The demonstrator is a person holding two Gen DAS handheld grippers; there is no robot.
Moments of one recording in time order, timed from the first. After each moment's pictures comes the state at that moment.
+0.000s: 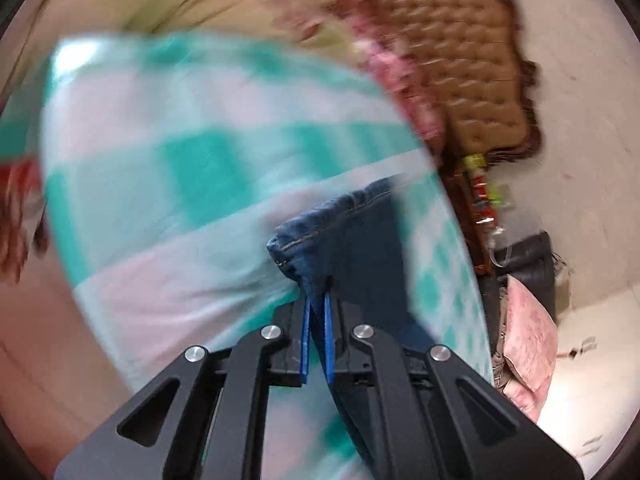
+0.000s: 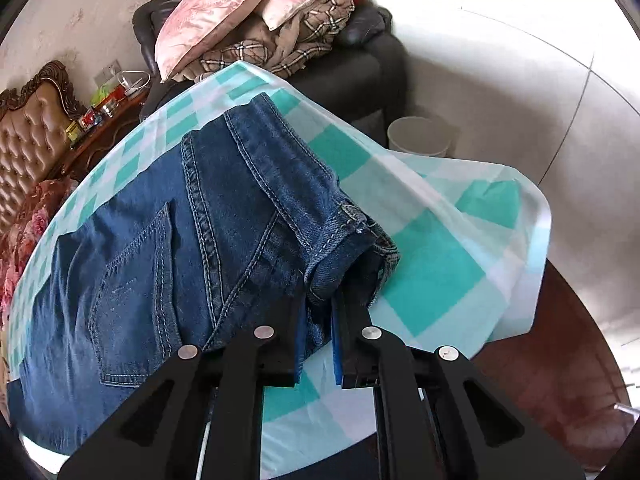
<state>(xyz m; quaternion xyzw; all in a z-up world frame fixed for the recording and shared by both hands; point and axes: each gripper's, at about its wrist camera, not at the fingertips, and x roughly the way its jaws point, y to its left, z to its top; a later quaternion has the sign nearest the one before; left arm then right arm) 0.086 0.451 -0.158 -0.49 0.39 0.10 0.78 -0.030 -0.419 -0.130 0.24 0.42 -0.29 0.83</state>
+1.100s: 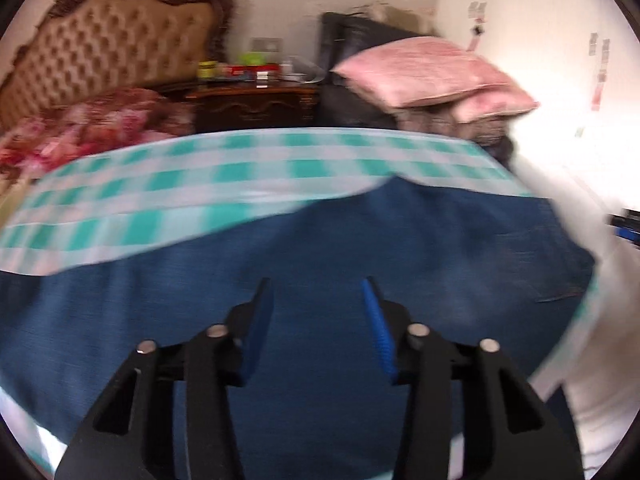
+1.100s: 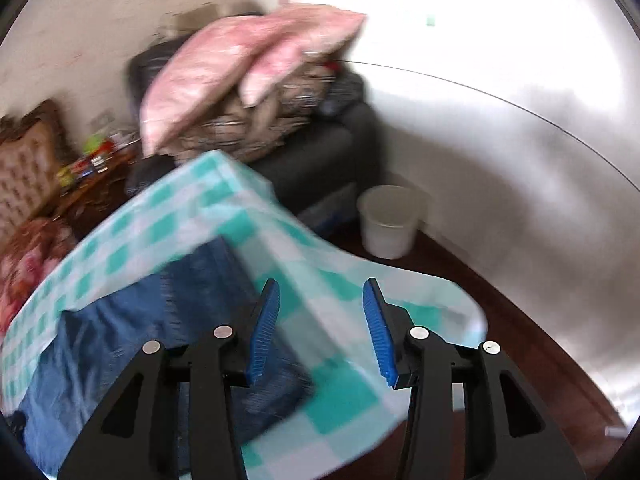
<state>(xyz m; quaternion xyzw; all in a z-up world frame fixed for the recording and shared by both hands) 0.093 -0.019 -0.080 0.00 0.36 -0.21 0.91 -0.020 -0.472 -0.053 0.19 0.36 -0.28 0.87</state>
